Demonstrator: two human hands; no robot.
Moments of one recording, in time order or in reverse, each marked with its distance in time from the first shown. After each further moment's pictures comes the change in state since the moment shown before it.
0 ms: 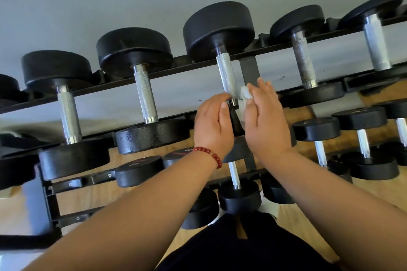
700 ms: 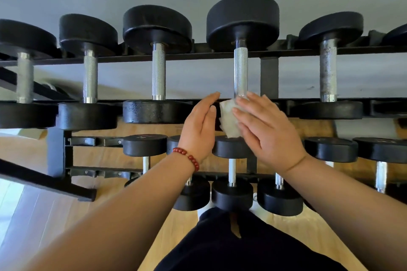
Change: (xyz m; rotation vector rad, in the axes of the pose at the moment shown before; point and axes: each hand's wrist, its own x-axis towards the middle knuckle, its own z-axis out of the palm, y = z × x) left_hand -0.026 0.010 -0.020 -0.125 -0.006 -0.259; right_hand 0.014 0.048 -0.021 -0.107 -0.089 -0.906
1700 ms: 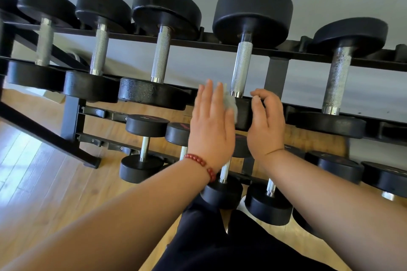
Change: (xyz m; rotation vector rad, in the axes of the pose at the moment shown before) left_hand -0.023 0.032 0.070 0.512 0.222 0.019; right_hand 0.000 0.024 0.017 0.709 0.169 0.760
